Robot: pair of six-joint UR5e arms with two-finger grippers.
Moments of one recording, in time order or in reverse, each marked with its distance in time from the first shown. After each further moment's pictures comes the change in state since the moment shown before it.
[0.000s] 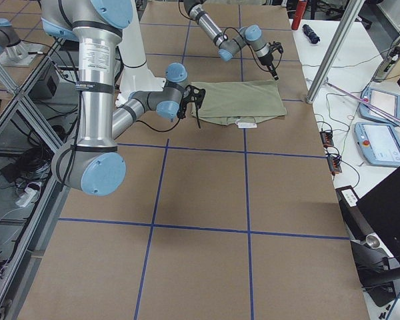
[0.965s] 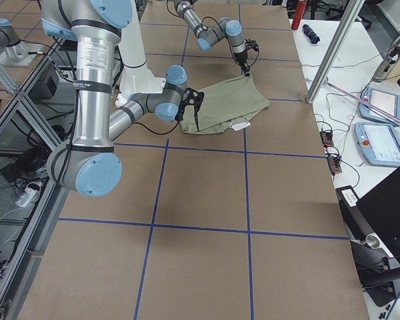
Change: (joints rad) left arm 0.085 0.232 -0.468 0.415 -0.085 -0.246; right arm 0.008 -0.030 0.002 0.007 0.044 0.003
